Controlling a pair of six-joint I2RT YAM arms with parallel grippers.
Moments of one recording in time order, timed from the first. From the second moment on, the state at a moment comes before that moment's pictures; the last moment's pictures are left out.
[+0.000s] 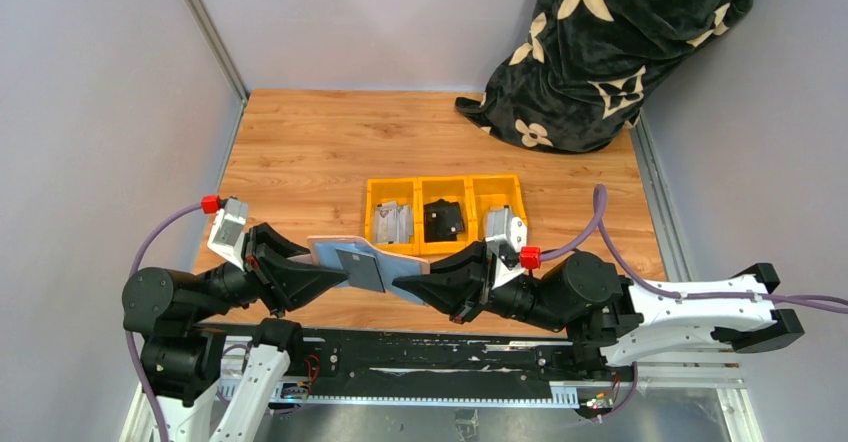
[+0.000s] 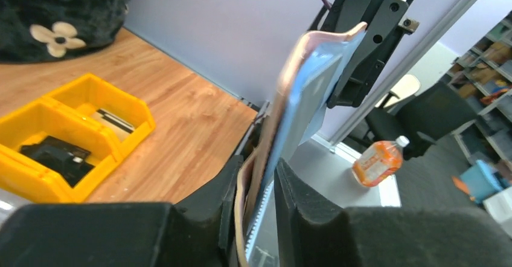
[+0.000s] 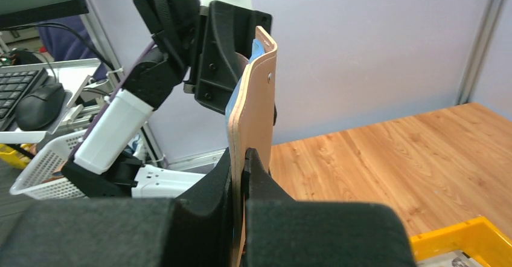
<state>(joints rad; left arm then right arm) -0.13 0.34 1.02 -0.40 1.04 -0.69 1.63 0.92 1.00 0.26 0.25 0.06</state>
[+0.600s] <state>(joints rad) -0.13 0.33 0.98 -0.20 1.19 -0.91 1.62 0.96 1.05 0.20 0.28 0.15</state>
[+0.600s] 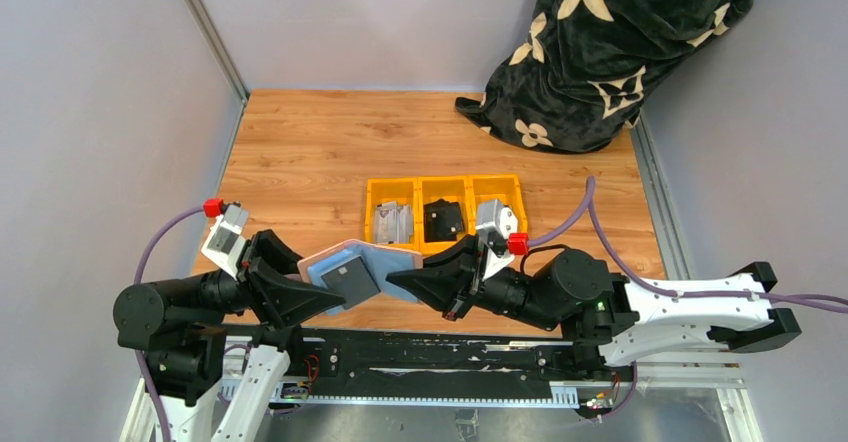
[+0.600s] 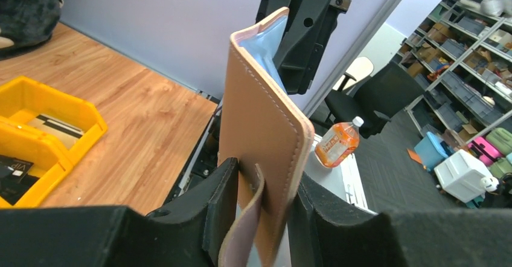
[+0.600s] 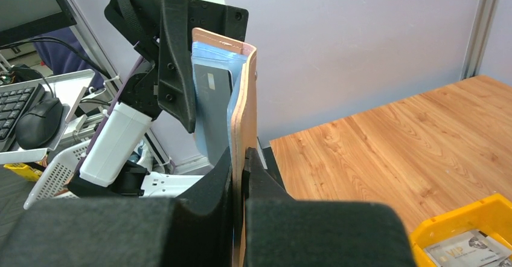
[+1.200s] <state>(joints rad) -0.13 0.32 1.03 -0.39 1.12 -0.68 1.54 0.93 1.04 0.16 0.21 0.25</state>
